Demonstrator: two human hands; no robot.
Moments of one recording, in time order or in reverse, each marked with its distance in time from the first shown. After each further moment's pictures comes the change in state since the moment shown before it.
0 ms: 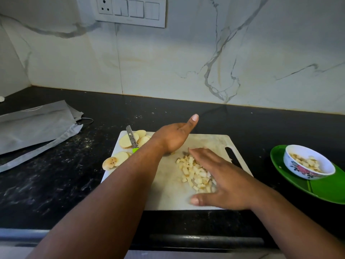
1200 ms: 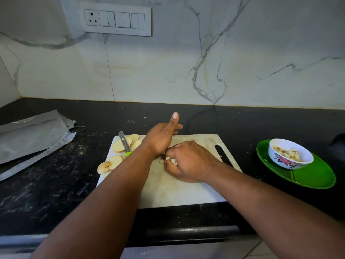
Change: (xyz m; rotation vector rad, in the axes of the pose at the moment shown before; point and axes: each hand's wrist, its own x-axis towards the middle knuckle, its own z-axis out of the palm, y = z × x) left_hand -0.007 -0.011 0.004 -0.305 0.104 0.110; right_hand 0.070 -0.017 0.015 -0.236 0.287 -0.151
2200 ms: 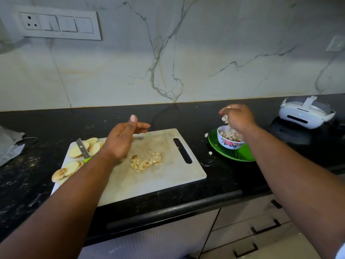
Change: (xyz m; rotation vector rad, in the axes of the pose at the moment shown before) left_hand -0.018 0.005 0.015 -0.084 -0.001 0.196; right_hand -0.120 0.162 -0.119 0.641 0.674 1.058
